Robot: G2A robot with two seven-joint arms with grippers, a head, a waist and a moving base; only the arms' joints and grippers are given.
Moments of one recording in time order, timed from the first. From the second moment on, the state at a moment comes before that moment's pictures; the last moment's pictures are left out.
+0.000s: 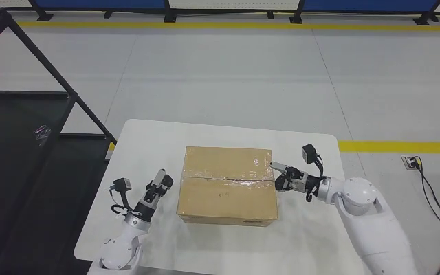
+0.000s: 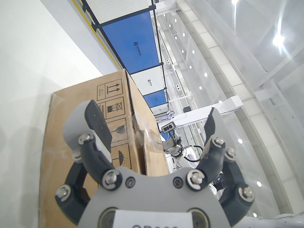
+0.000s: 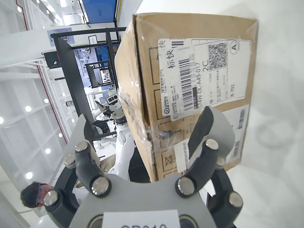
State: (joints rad) left arm 1.24 -1.31 -1.48 -1.36 -0.06 -0.58 -0.30; right arm -0.81 -1.16 1.31 -1.14 0.18 0.00 1.02
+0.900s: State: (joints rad) left arm 1.26 -1.30 -1.45 -1.38 -0.08 -0.60 -0.31; right arm -0.74 -1.19 1.15 -1.27 0.24 0.00 0.94
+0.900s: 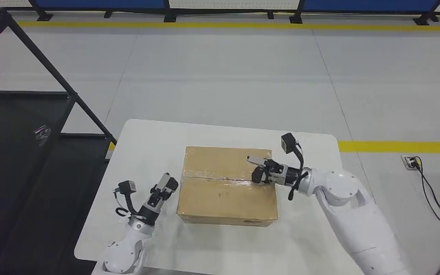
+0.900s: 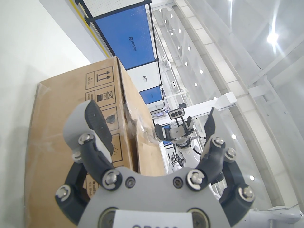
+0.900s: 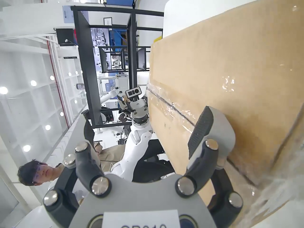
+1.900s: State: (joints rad) left arm 1.30 -1.29 -1.53 -1.36 -0.17 -0.64 -0.33; right arm -0.45 -1.35 0.81 -0.98 0.38 -0.05 0.90
